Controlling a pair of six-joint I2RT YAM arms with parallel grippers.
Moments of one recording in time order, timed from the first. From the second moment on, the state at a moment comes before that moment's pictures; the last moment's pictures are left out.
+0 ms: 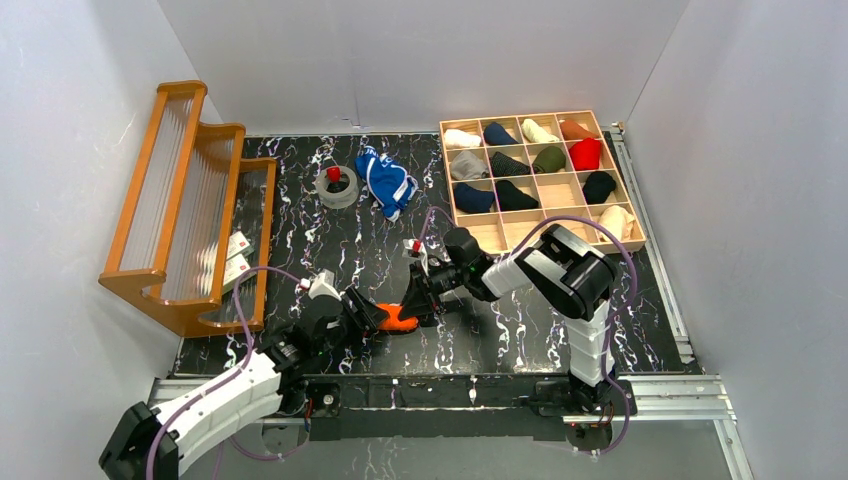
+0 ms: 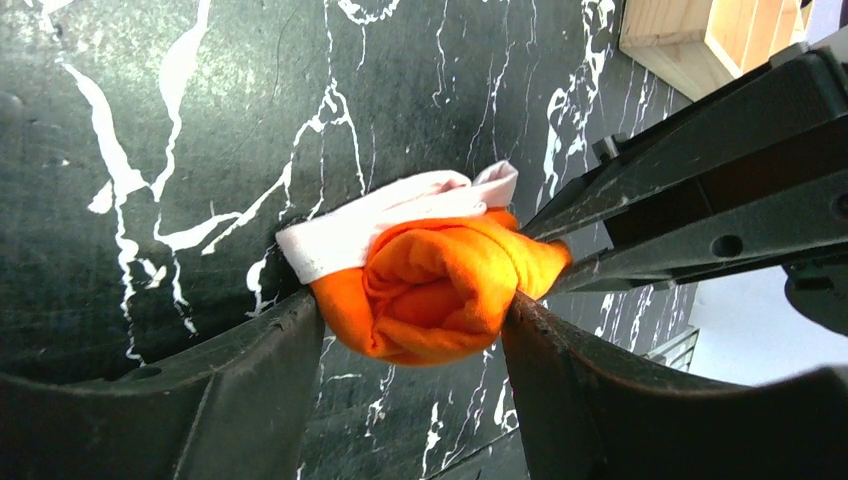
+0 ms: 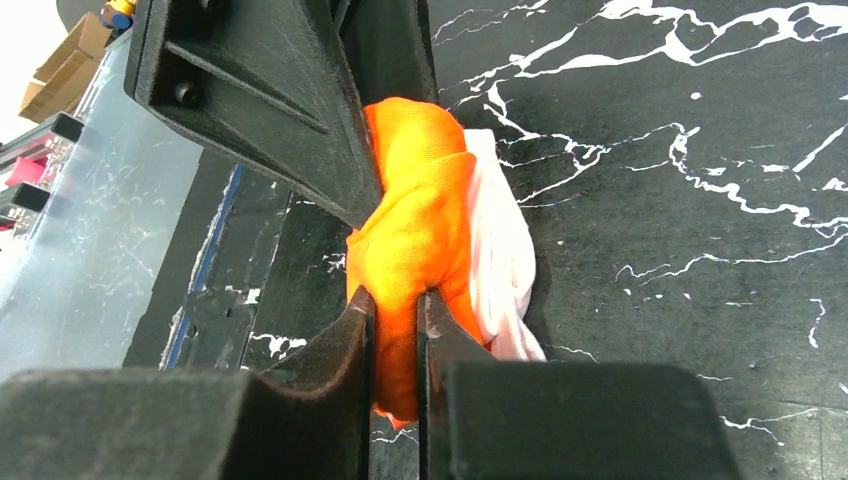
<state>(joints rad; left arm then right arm) -0.72 0.61 0.11 -0.15 -0.10 -1.13 0.81 2.01 0.81 0.71 -1.09 0.13</state>
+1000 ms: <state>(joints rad) -0.73 0.79 0.15 -0.04 -0.18 -1.12 0.81 1.57 0.72 0.32 -0.69 0.00</state>
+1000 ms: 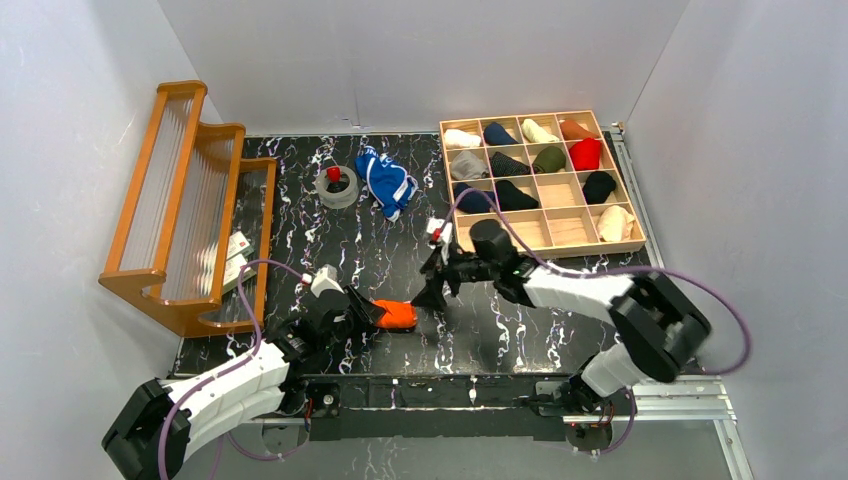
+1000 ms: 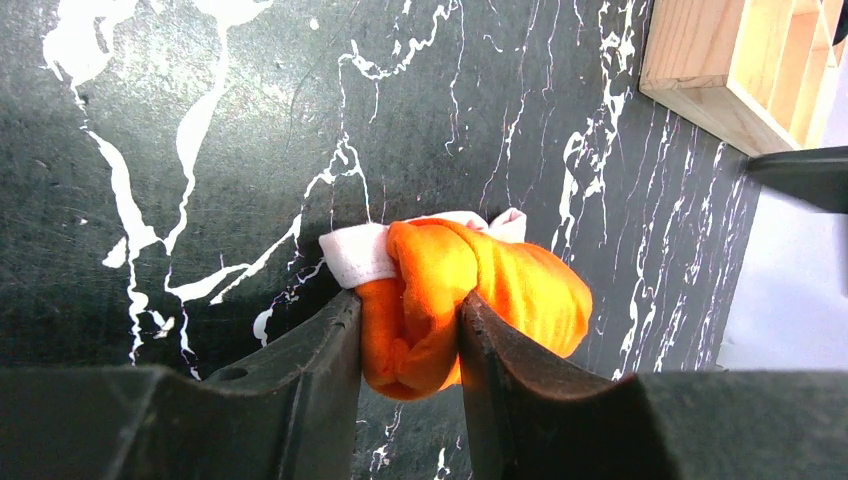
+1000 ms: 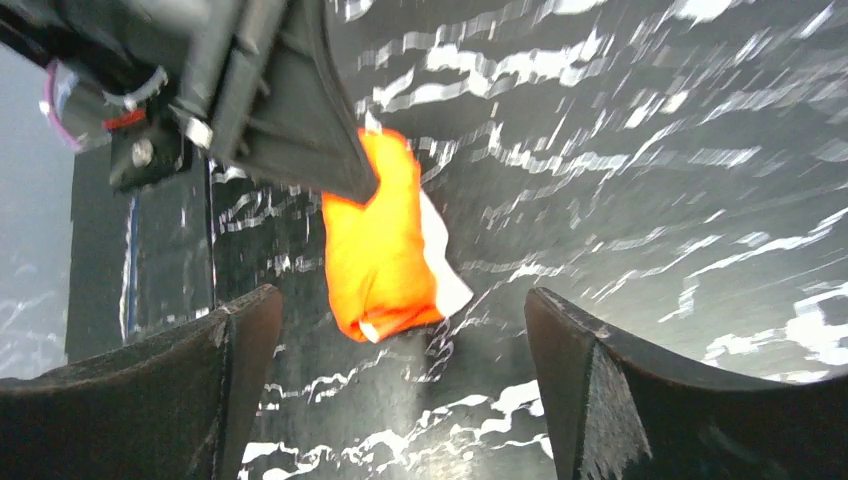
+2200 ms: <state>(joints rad) -0.73 0.82 0.21 -0.12 -0.17 -1.09 1.21 1.68 0.59 0.71 -0.17 -0.75</state>
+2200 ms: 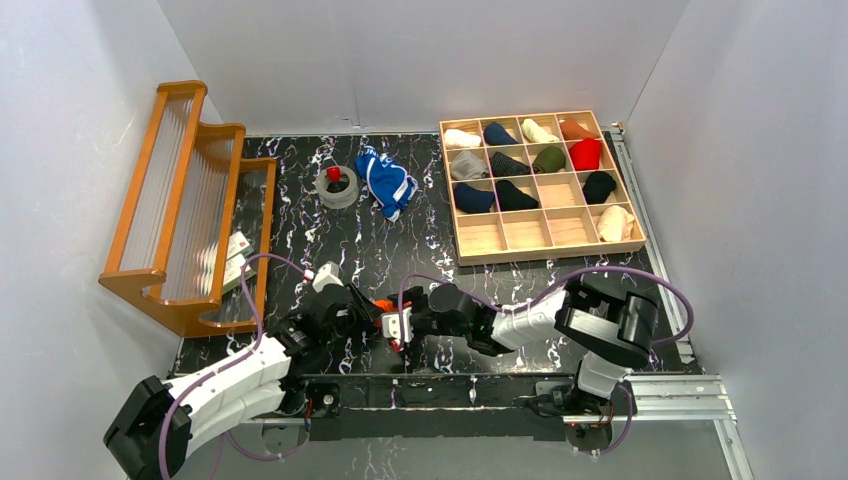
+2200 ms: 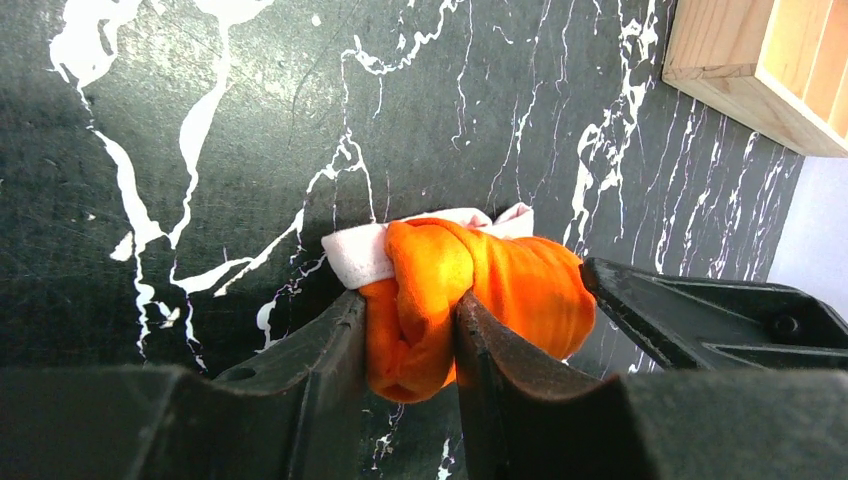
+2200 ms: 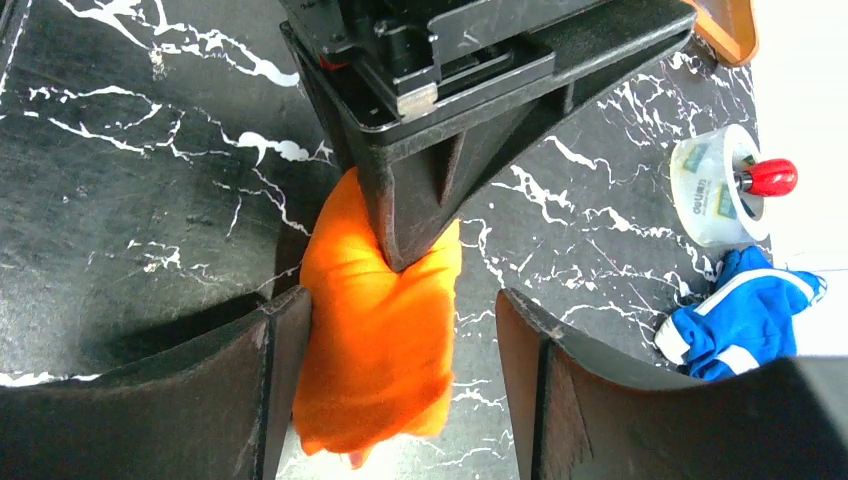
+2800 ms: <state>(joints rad) -0.73 0.79 0.22 -0.18 -0.17 -1.08 1.14 1.76 0.66 0.63 -0.30 -0.58</state>
